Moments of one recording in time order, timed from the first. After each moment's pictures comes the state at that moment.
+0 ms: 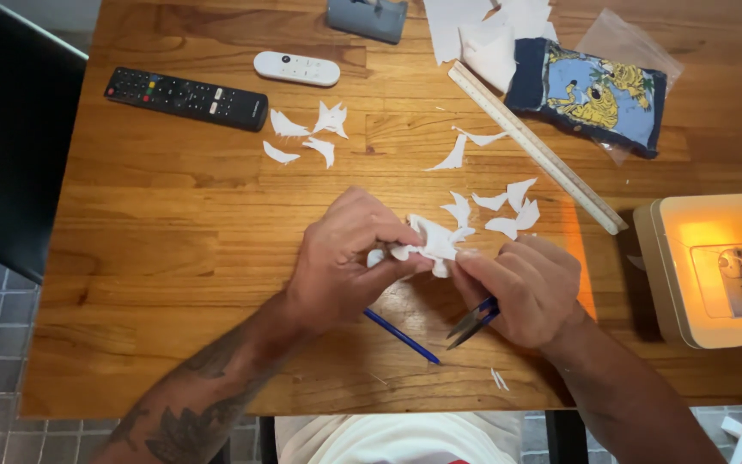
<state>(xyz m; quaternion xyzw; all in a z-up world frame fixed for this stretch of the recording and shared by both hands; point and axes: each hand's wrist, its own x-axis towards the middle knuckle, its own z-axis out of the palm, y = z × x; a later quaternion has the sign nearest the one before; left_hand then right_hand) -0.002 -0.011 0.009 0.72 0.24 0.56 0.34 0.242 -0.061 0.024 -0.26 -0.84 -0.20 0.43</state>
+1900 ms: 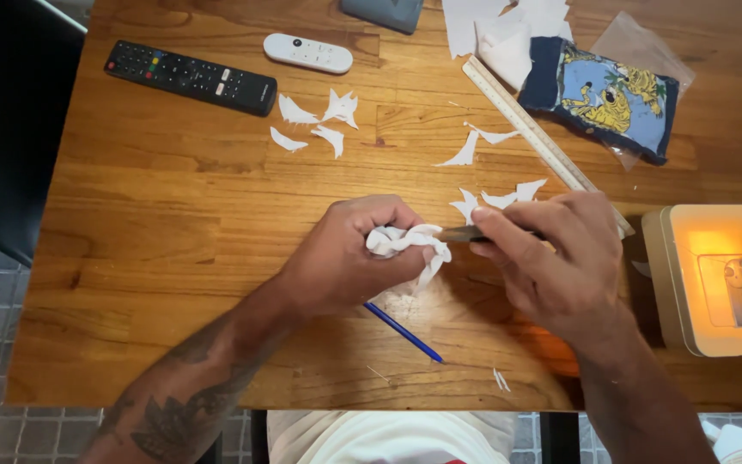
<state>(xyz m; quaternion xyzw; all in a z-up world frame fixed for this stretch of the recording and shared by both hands) -0.013 -0.010 0.033 0.60 0.41 0.28 0.63 0.257 -0.064 0.062 -0.39 -0.86 -0.12 0.32</state>
